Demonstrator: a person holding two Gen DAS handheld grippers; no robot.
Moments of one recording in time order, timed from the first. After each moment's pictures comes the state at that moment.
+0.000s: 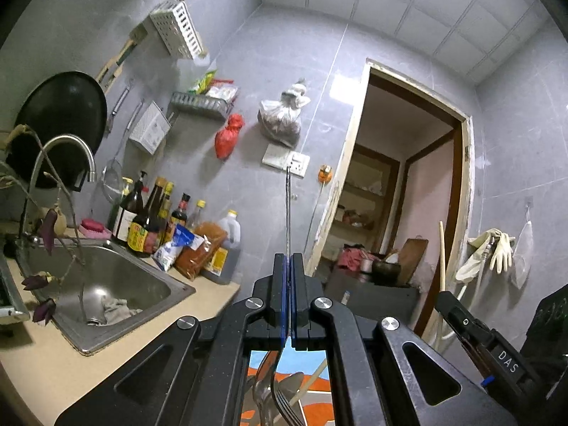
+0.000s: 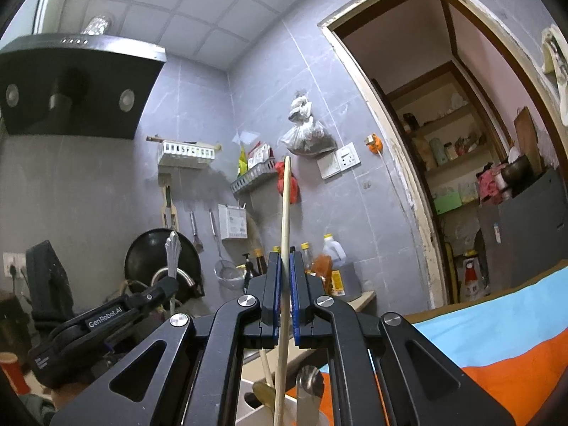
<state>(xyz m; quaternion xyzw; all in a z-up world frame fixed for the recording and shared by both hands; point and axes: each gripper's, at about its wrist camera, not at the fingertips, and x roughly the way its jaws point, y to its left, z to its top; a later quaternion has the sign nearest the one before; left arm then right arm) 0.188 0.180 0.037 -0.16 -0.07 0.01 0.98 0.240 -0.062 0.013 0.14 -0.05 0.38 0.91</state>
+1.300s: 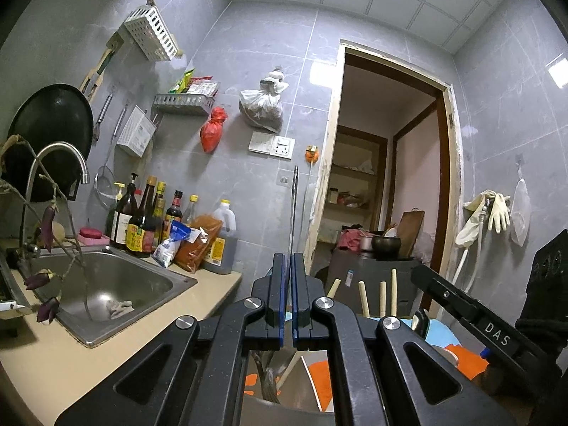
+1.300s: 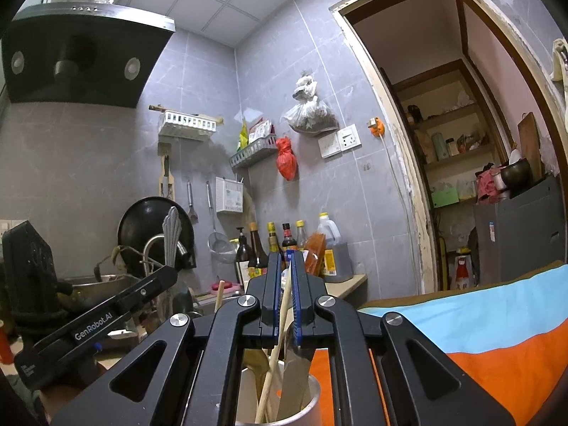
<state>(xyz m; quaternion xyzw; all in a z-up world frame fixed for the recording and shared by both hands) 0.188 0.152 0.006 -0.10 -0.05 -0.01 0.99 0.244 -0.052 -0.009 0.10 -0.03 0.38 0.92</state>
